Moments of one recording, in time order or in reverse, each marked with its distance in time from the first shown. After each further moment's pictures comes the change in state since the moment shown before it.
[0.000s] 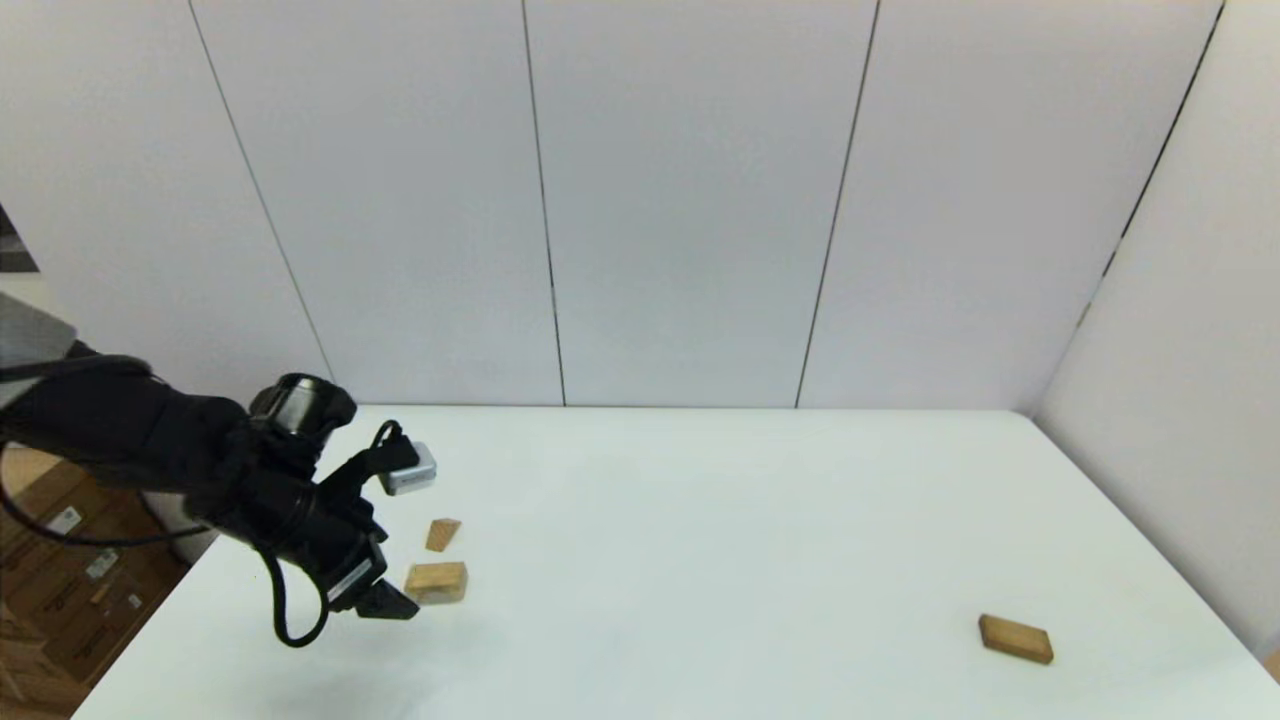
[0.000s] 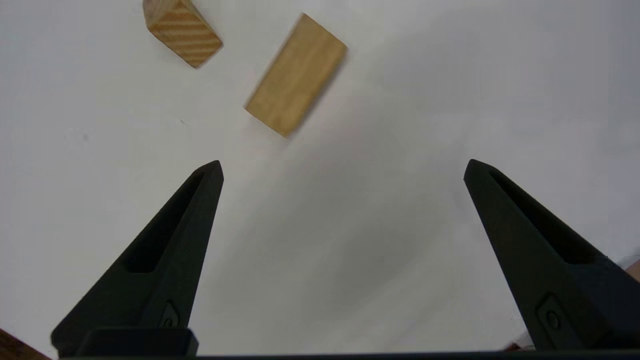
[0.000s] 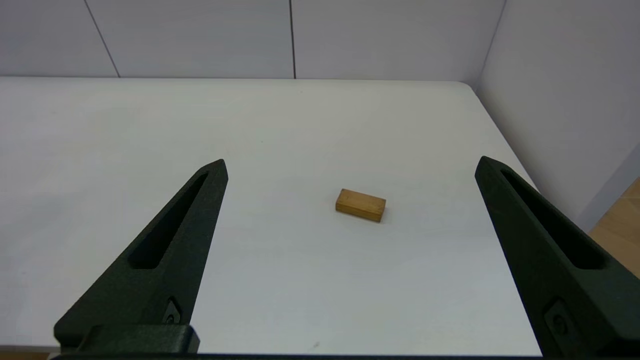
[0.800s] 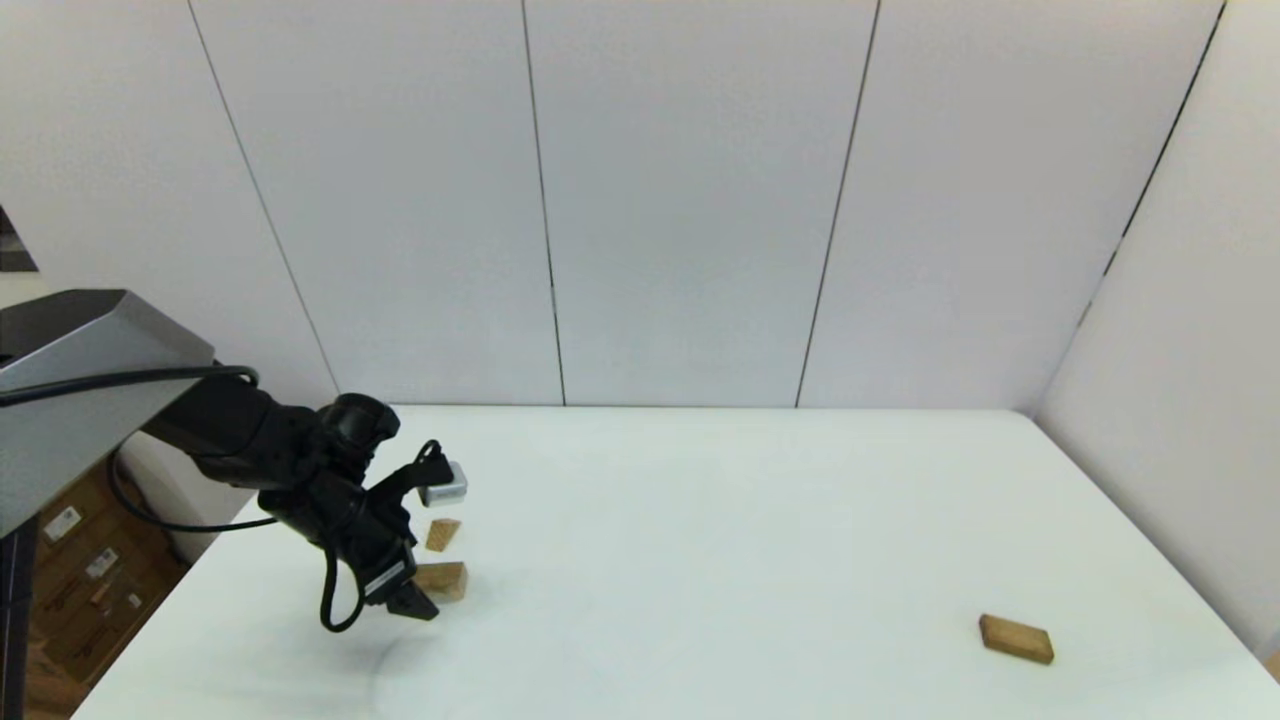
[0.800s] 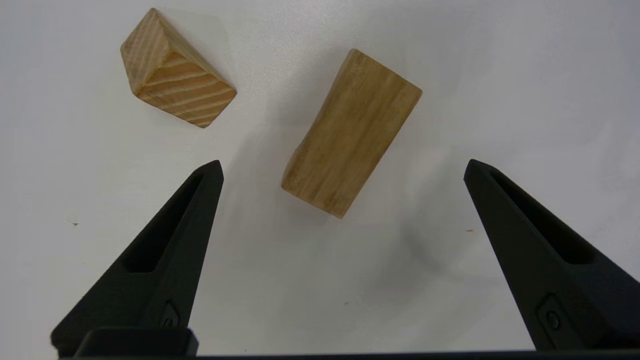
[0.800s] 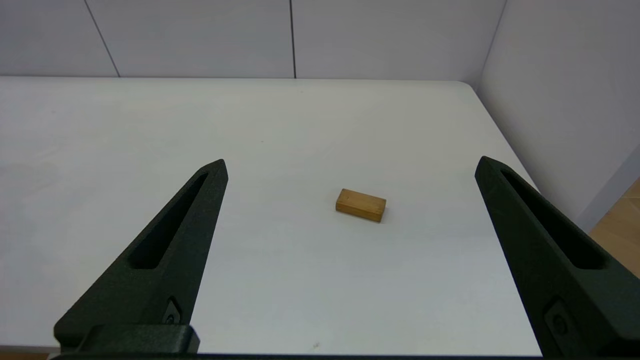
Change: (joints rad) left arm -0.006 0.238 -0.160 0.007 0.007 0.105; right arm 0.000 0.000 0.000 0.000 0.000 0.000
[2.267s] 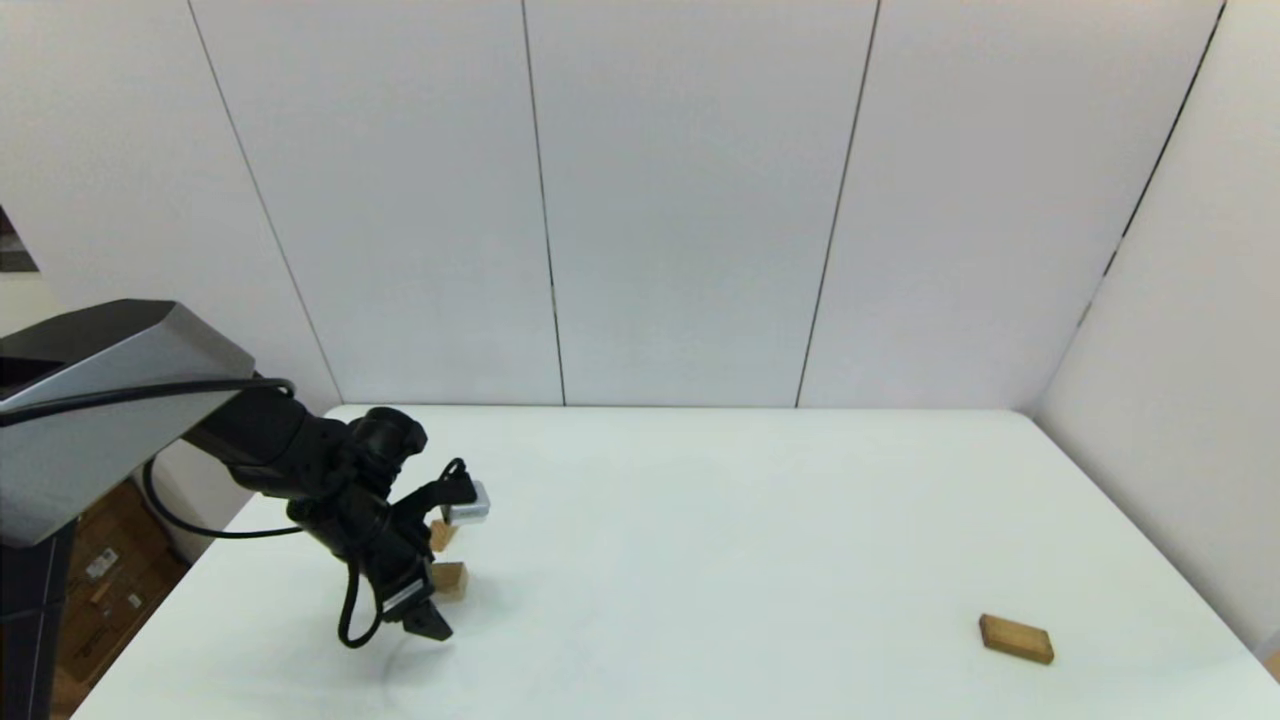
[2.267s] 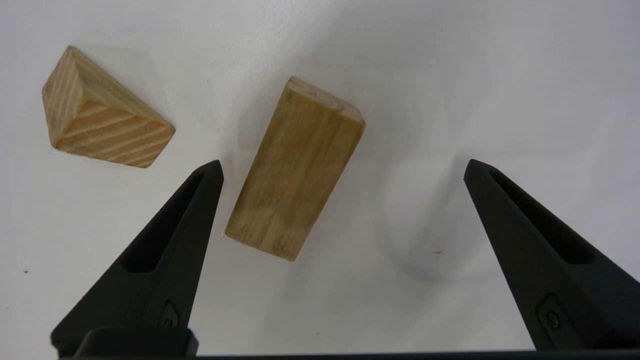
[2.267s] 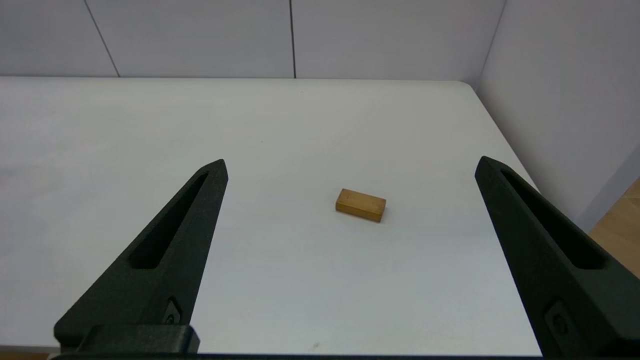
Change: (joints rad) left arm -0.059 0.033 0.007 0.001 0.024 0.003; right arm 0.000 0.000 0.000 0.000 0.000 0.000
